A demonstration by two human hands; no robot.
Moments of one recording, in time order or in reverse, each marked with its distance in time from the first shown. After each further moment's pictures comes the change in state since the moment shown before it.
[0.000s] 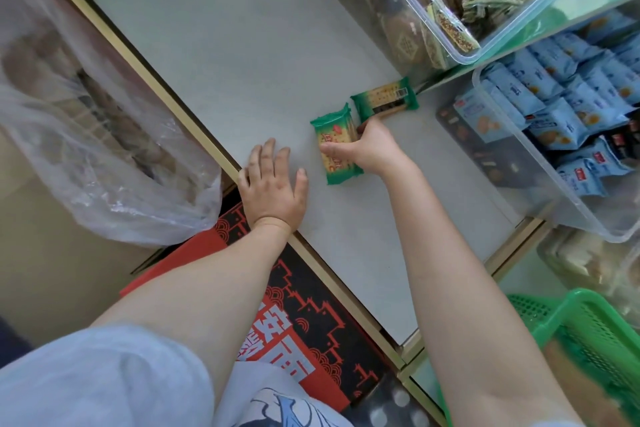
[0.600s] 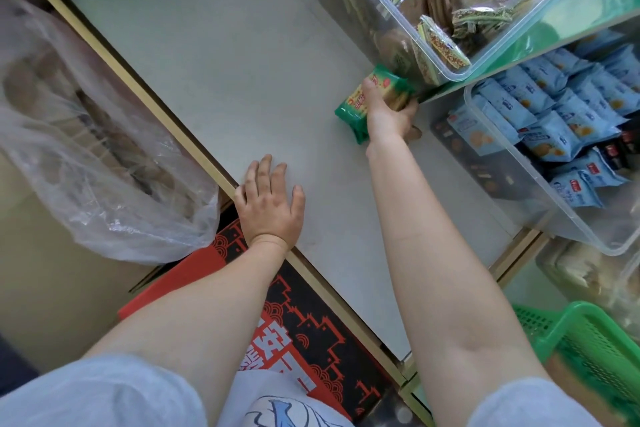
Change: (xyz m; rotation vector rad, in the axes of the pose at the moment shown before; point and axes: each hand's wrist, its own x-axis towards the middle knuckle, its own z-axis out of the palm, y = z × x) left_hand 0.000 -0.001 0.003 0.008 0.018 0.012; right_hand 0.042 -0.029 -0.016 0.859 0.494 0.288
